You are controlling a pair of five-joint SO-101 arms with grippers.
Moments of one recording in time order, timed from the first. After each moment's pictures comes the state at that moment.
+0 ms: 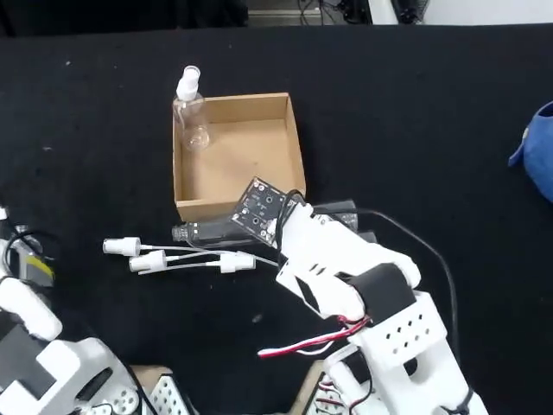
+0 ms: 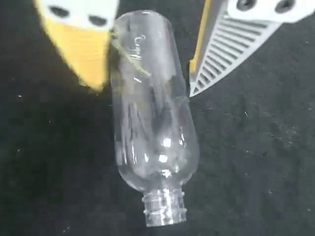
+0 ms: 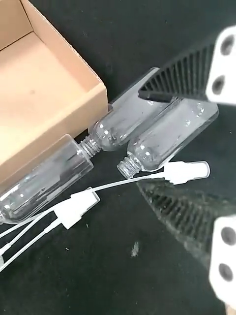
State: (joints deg) left arm -57.1 -10.3 33.1 61.4 -44.5; right arm -27.6 -58.2 46.0 79.4 30.8
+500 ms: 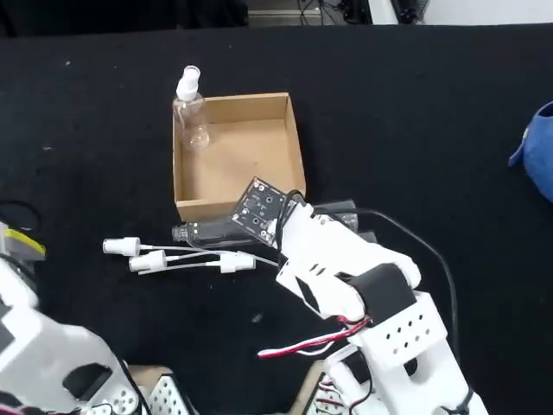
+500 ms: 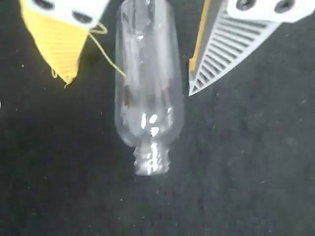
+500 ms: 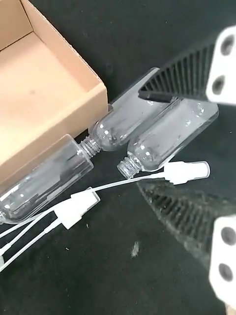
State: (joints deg) left arm -56.6 8.5 6.8 72.2 -38.7; right arm -27.6 -58.2 46.0 79.4 30.8
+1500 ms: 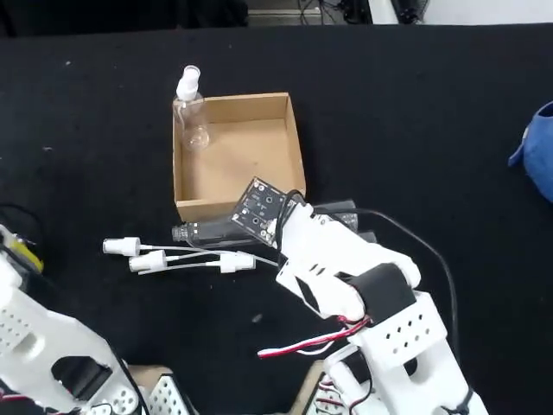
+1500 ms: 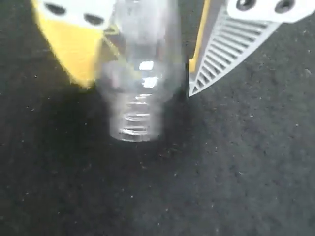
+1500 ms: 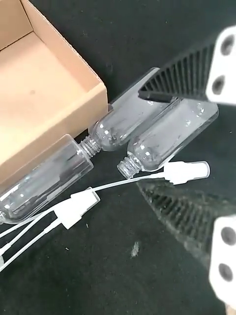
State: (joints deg) left arm -56.6 20.2 2.7 69.1 -54.9; right arm -27.6 -58.2 46.0 79.4 30.8
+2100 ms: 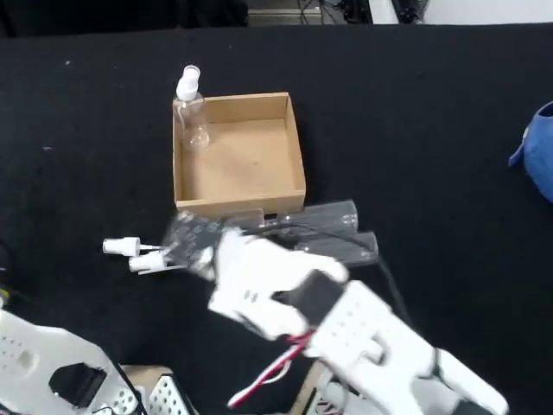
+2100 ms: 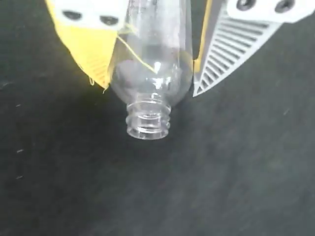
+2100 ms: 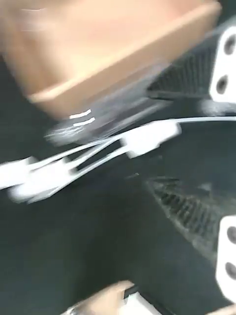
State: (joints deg) left arm -69.6 14.6 6.5 68.6 -55.0; right arm -53.3 -44.0 48.7 61.1 19.4
